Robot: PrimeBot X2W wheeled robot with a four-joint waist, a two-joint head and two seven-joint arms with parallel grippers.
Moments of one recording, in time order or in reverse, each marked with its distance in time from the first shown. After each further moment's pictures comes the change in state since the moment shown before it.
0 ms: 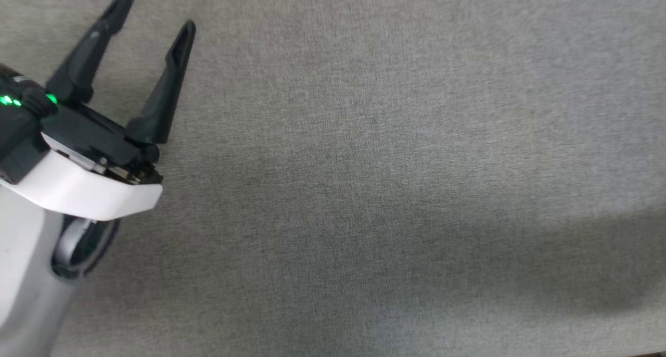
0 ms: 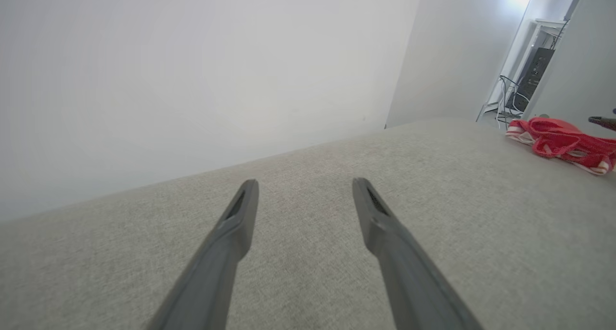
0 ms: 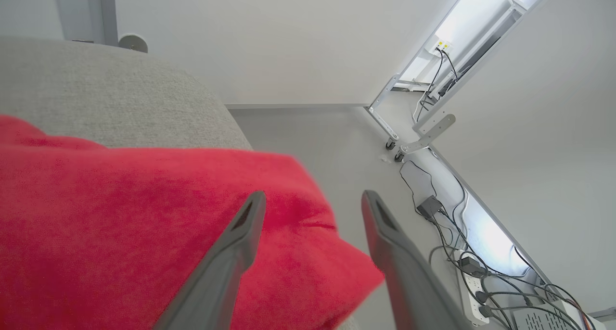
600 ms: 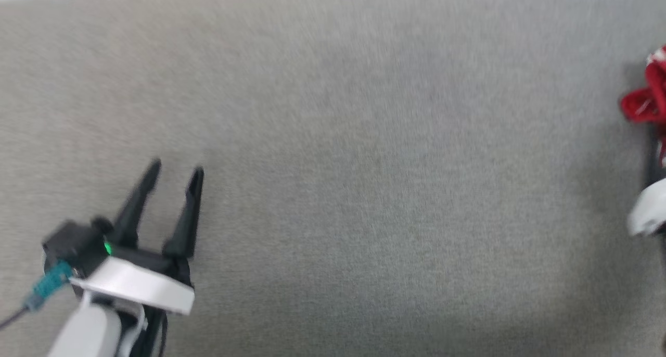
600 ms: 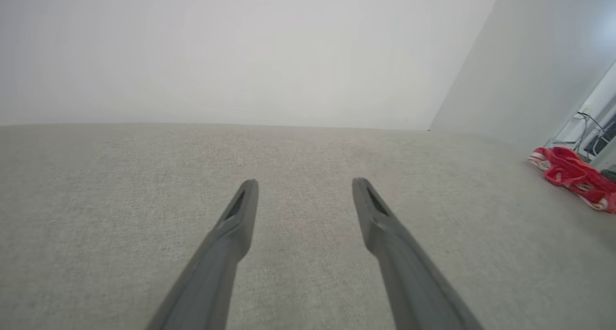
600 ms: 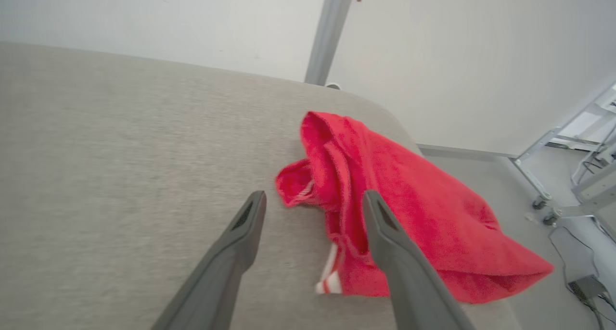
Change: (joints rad) left arm 0.367 -0.223 0.132 0.155 0.026 0.000 0.000; right arm 0.292 0.064 0.436 0.071 0.171 0.000 -0.137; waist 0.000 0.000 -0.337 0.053
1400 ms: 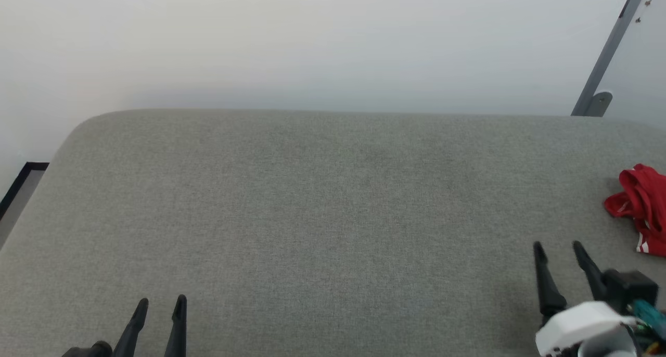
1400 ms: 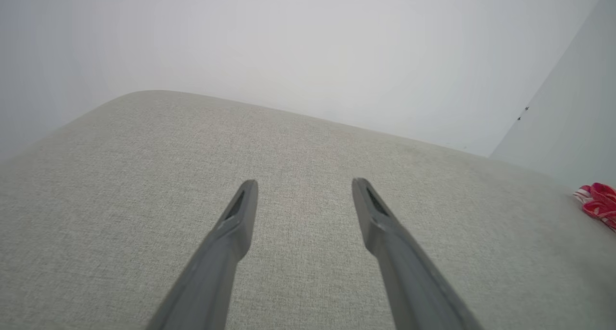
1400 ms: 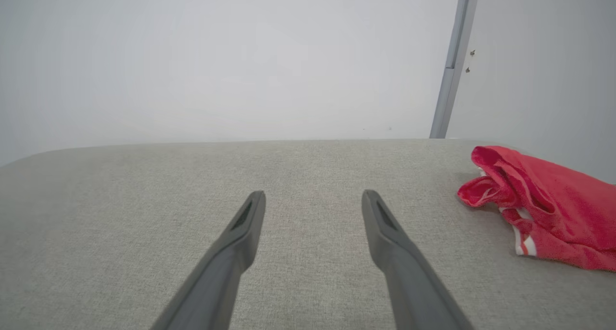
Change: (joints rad) left arm 0.398 -0.173 0.168 0.076 0.065 0.000 0.000; right arm 0.417 0.157 0.294 -0.121 0.294 0.000 -0.172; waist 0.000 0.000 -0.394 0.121
